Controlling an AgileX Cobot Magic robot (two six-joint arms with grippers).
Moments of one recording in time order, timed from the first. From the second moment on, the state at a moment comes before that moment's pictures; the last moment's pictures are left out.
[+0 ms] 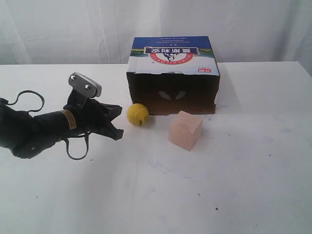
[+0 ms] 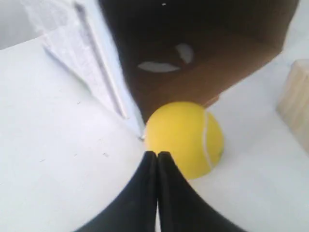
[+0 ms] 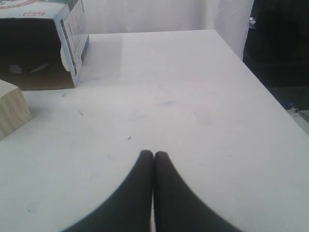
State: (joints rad) left arm -0.39 1.96 -0.84 0.47 -0.74 -0.20; right arm -0.07 0.01 0.00 0.00 0.36 0.05
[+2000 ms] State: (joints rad) left arm -0.39 2.26 -1.29 0.75 -0.85 -0.40; right arm -0.07 0.01 0.00 0.00 0.36 0.06
